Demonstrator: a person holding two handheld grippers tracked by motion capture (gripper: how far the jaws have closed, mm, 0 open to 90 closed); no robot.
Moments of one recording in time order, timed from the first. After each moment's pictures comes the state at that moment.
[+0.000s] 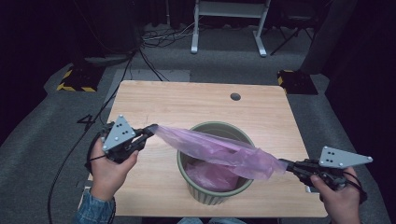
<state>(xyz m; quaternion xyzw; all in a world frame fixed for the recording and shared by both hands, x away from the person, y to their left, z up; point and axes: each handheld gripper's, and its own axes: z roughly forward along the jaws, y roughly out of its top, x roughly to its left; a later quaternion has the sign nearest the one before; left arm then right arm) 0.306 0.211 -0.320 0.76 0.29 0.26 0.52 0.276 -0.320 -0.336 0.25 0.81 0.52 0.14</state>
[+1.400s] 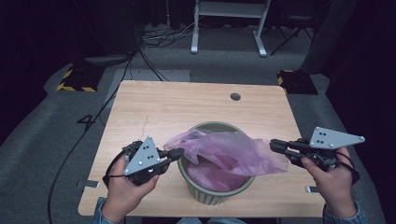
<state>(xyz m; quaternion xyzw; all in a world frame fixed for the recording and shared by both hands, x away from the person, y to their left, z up) 0.271 0.152 -0.321 0.81 0.20 0.20 0.52 0.308 -0.290 -0.301 0.22 0.82 0.50 0.18</state>
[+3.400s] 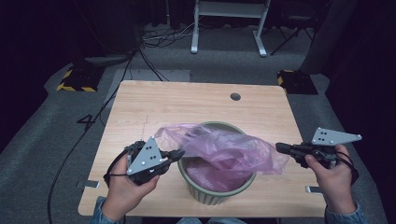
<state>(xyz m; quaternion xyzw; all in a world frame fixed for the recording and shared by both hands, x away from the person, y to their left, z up) 0.268 0.157 -0.325 0.82 0.19 0.21 0.50 0.323 -0.319 -0.332 0.28 0.82 0.49 0.14</state>
